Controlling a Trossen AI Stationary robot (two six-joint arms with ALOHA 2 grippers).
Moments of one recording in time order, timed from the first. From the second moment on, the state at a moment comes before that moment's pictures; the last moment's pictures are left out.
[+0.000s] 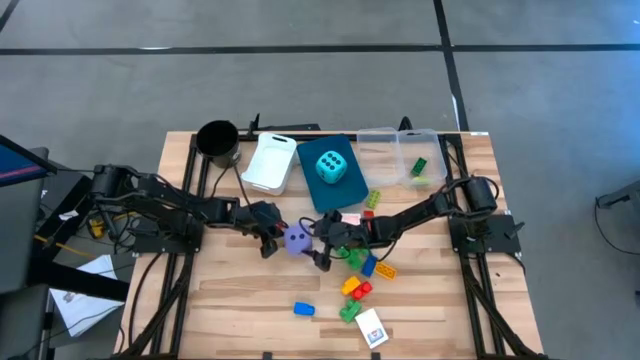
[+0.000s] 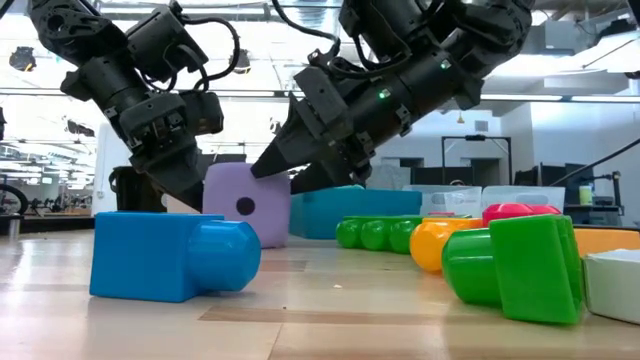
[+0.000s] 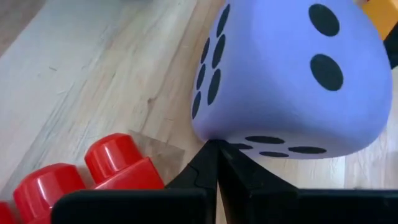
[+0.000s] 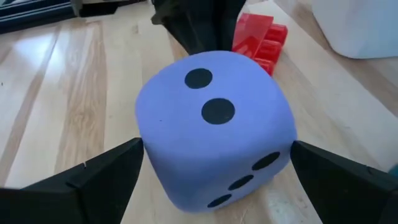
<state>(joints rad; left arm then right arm) -0.03 1.37 0.46 0.08 -0.05 -0.41 0.17 1.97 1.03 0.38 0.27 0.33</state>
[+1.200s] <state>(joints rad) -0.03 1.37 0.46 0.10 -0.07 -0.37 0.16 1.97 1.02 0.38 0.34 0.29</state>
